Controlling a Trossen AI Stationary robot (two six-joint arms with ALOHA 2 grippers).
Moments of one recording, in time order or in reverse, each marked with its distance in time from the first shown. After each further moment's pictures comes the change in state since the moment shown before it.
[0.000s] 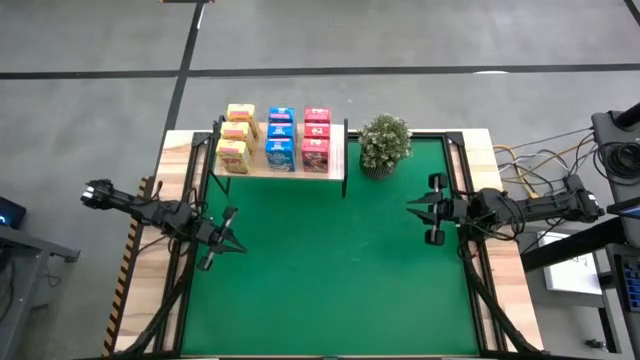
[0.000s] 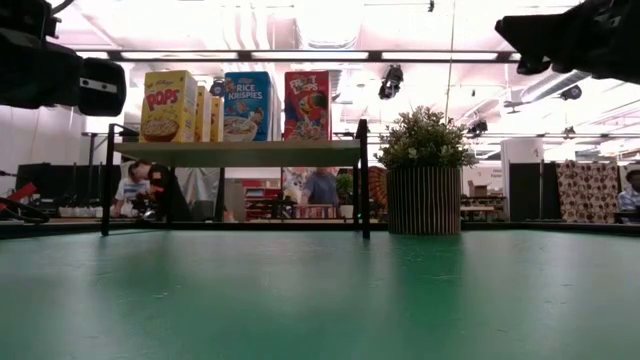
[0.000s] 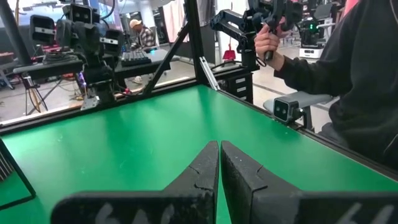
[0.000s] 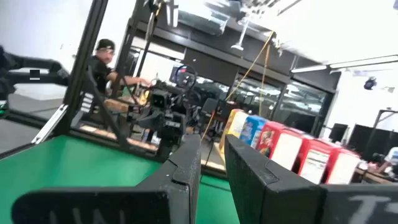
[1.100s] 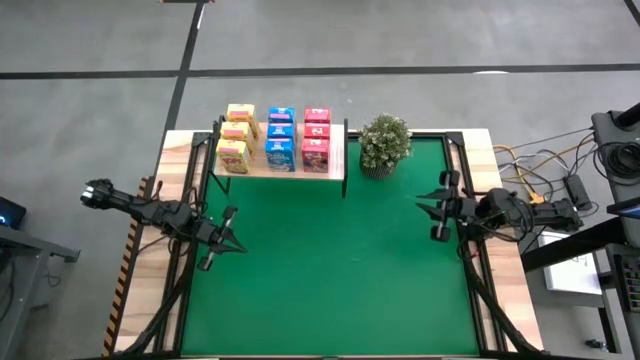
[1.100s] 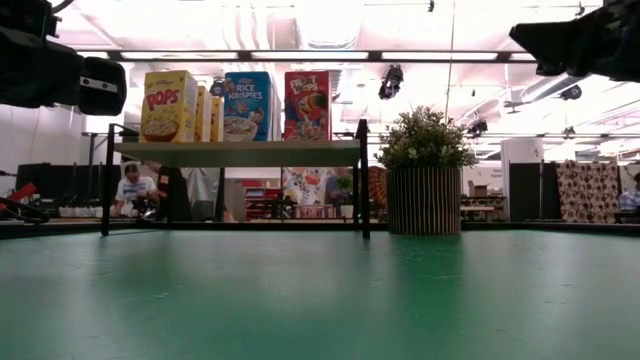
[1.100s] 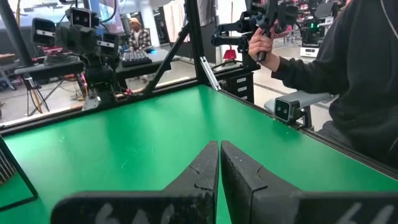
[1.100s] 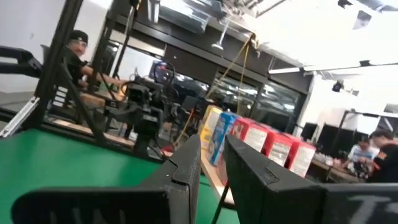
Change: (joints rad) left arm 0.000 0.007 0.005 0.001 -0.004 0.005; right arm 0.000 -0.338 -0.002 -0.336 0.082 -0.053
